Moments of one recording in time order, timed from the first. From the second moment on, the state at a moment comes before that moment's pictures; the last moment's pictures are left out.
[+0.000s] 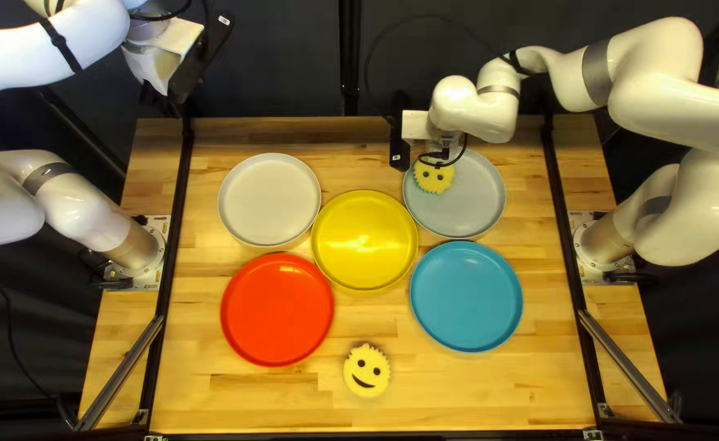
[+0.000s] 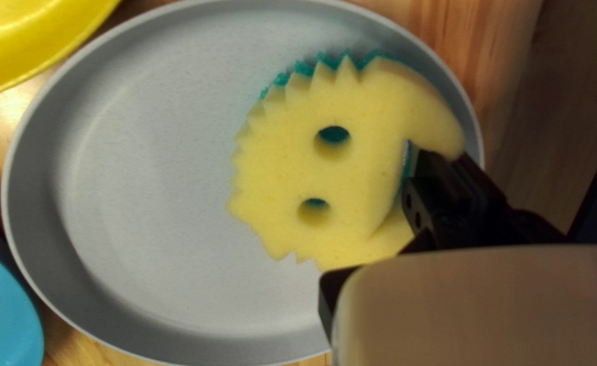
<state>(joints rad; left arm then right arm) 0.88 -0.70 -0.76 -0.04 1.49 1.30 -0.42 0.09 -0.76 -0.32 0.68 -0.09</state>
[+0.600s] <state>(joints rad) 0.88 -0.70 -0.76 -0.04 1.49 1.30 -0.32 -0.06 -0.68 -0.15 0.75 -0.27</state>
